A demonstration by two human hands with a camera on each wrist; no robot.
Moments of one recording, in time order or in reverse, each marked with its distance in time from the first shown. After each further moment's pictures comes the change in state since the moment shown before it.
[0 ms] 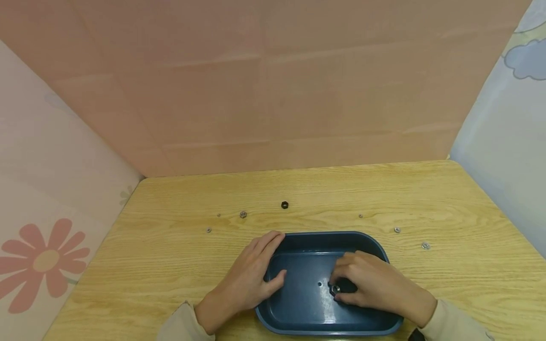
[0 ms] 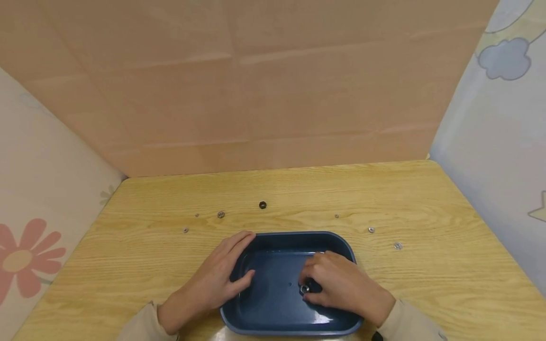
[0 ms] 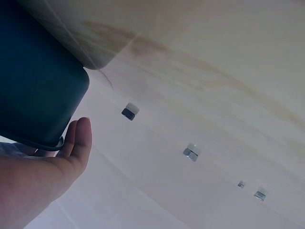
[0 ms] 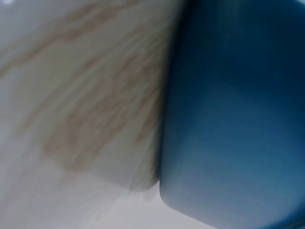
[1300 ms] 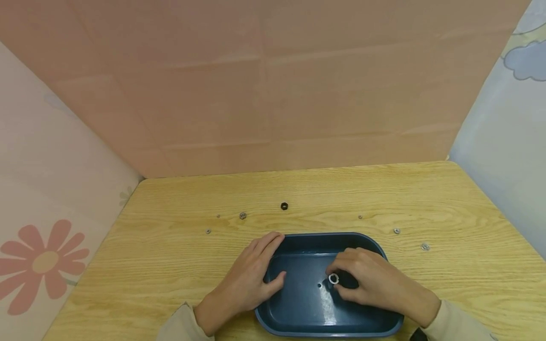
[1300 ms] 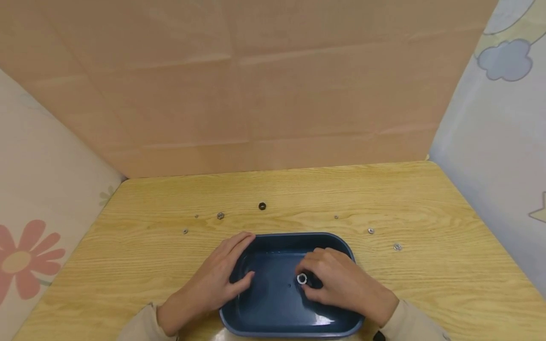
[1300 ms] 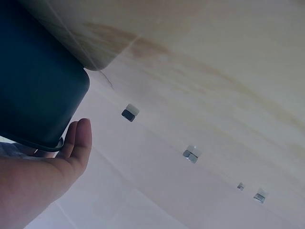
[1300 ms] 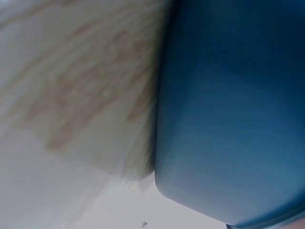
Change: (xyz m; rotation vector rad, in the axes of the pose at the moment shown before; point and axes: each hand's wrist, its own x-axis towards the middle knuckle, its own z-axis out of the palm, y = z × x) left_hand 0.001 0.001 -0.001 -0.008 -0.023 -0.021; right_hand 0.001 -0.002 -0.006 0.082 0.131 0.046
